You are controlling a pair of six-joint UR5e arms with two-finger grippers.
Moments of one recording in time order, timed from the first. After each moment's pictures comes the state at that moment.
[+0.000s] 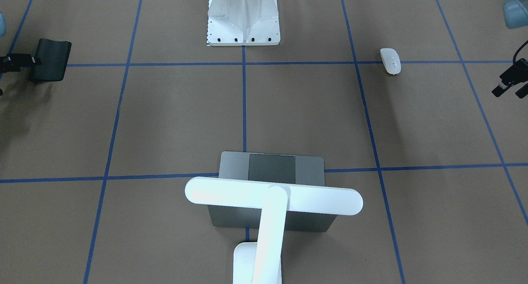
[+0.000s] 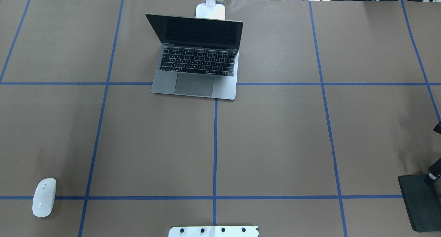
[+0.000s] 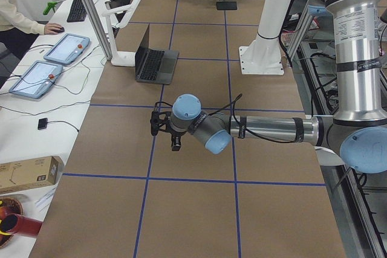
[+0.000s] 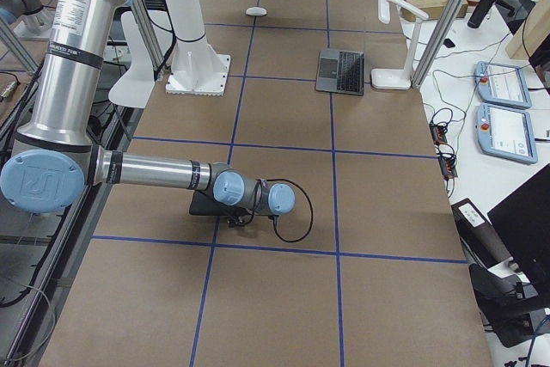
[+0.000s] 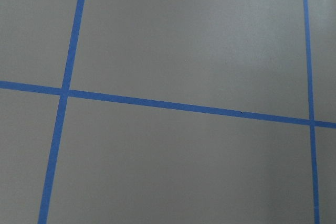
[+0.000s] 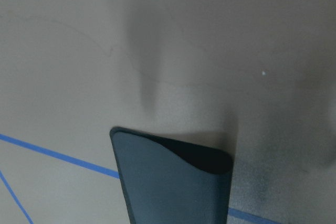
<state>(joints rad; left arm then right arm) -1.37 -1.40 -1.72 -2.26 -2.43 -0.72 1.04 -1.83 1.64 -1.73 2.77 -0.11</state>
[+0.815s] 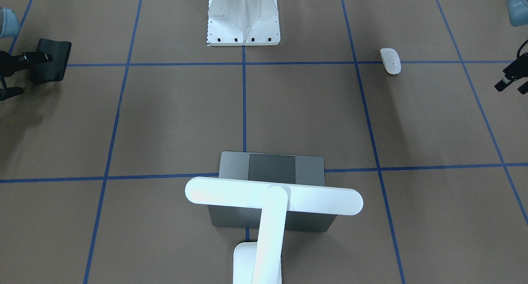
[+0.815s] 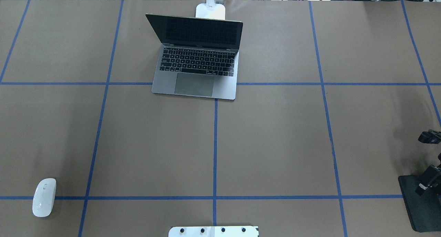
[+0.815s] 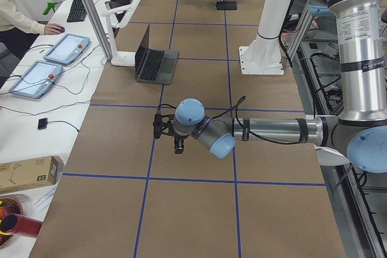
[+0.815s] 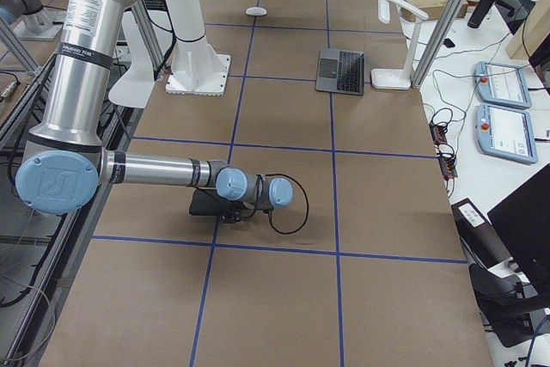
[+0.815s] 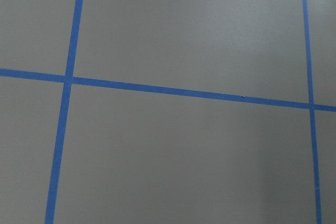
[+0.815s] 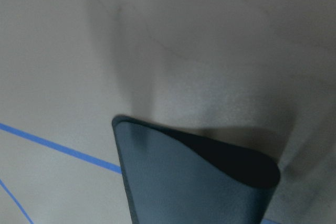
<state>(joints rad) -1.40 -1.39 -1.72 -2.26 -2.48 -0.67 0.94 -1.82 1.64 -1.73 2.77 -0.10</state>
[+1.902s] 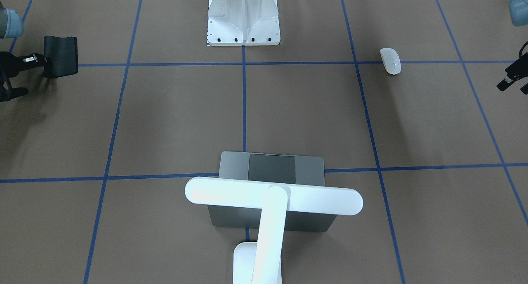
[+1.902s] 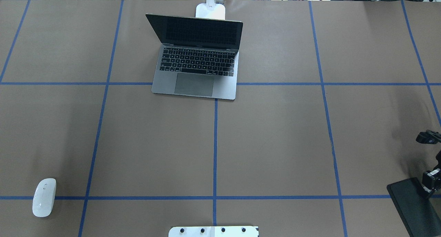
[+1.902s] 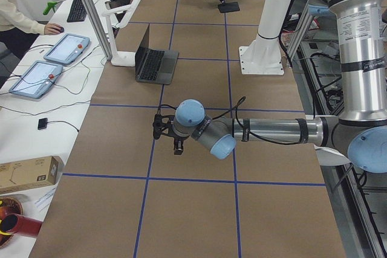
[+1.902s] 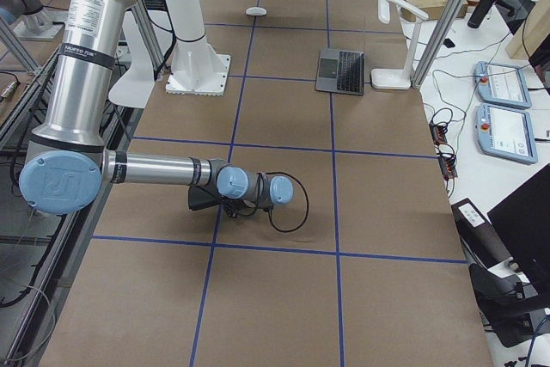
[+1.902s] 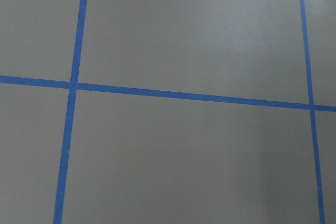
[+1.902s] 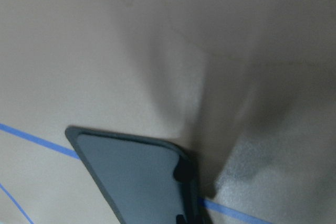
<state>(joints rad) -1.41 -1.39 -1.71 -2.26 -2.48 -0.65 0.94 -1.82 1.65 -1.73 2.76 -0.09</state>
